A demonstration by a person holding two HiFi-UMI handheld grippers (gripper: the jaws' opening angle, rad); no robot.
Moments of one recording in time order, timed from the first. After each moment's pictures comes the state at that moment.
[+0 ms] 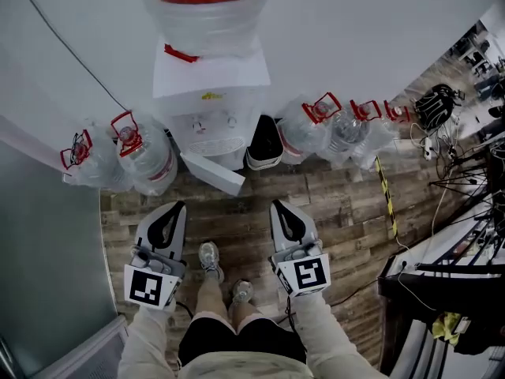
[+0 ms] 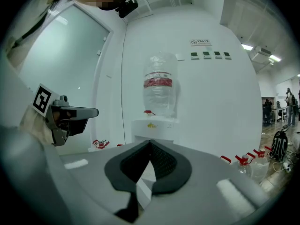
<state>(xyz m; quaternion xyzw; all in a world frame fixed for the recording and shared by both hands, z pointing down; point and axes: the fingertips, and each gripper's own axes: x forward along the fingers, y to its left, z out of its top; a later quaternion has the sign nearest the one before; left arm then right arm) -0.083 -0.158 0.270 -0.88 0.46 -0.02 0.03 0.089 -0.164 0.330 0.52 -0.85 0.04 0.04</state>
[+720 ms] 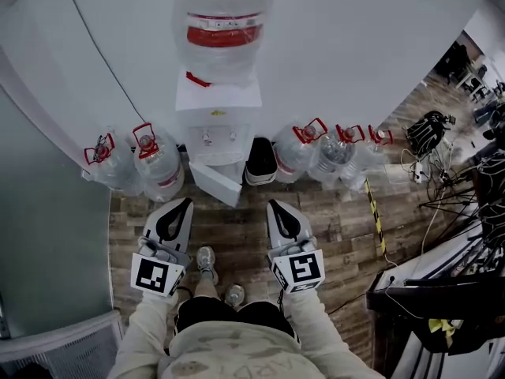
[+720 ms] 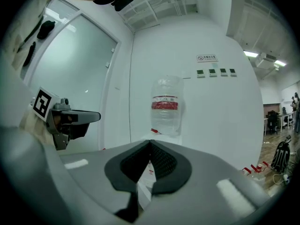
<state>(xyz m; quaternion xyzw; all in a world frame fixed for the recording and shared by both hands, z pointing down) -0.066 -0.068 0.155 -0.87 0.49 -0.03 0.05 0.099 -0.084 0.197 0.50 -0.87 0.01 0.03</state>
